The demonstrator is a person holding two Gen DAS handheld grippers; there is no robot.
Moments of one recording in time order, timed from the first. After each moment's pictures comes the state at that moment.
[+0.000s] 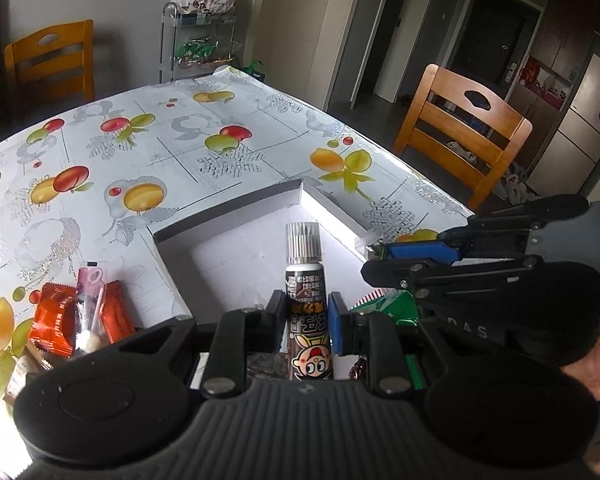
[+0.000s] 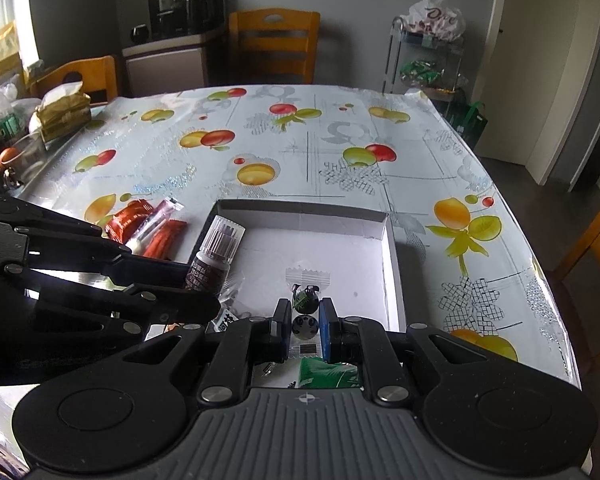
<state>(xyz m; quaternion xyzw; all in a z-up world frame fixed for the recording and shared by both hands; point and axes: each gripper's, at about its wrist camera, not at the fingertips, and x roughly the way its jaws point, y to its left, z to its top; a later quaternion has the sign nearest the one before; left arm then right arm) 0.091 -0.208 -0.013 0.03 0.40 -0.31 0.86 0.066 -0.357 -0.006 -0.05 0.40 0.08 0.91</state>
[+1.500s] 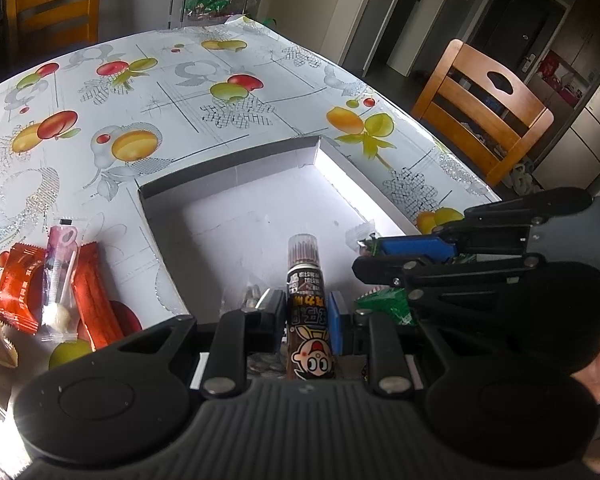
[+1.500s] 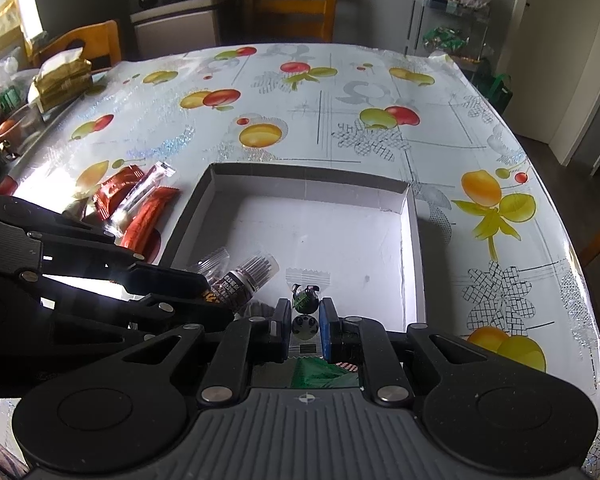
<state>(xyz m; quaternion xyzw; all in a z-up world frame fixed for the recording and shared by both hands) 0.124 -0.222 -0.049 0.01 0.46 -0.30 0.84 0.103 -0.359 -0.038 -0.06 0.45 0.10 0.89</state>
